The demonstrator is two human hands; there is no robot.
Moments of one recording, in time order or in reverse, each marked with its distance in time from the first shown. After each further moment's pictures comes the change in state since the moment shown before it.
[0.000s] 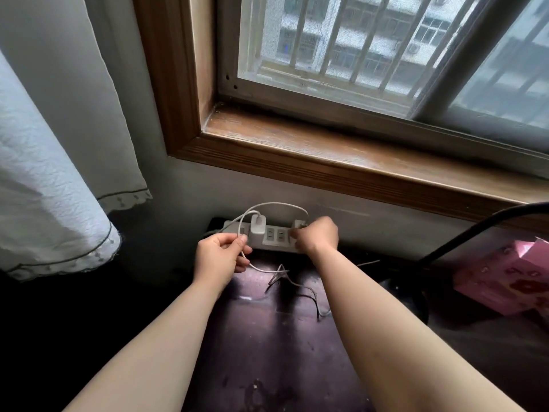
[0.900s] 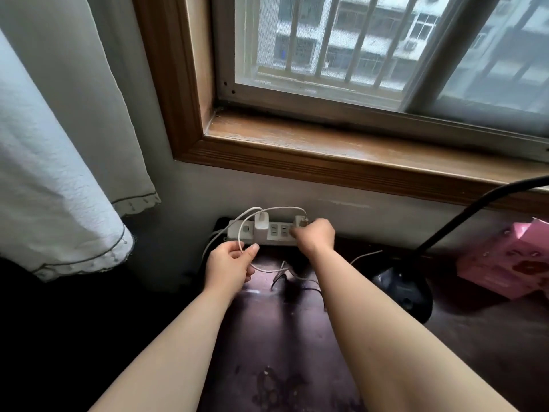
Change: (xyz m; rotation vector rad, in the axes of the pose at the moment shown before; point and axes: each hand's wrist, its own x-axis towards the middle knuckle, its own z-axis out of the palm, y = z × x) left_hand -0.019 -0.010 0.001 0.156 -0.009 -0.055; right_hand -0.013 0.008 0.008 0.074 -0.015 0.008
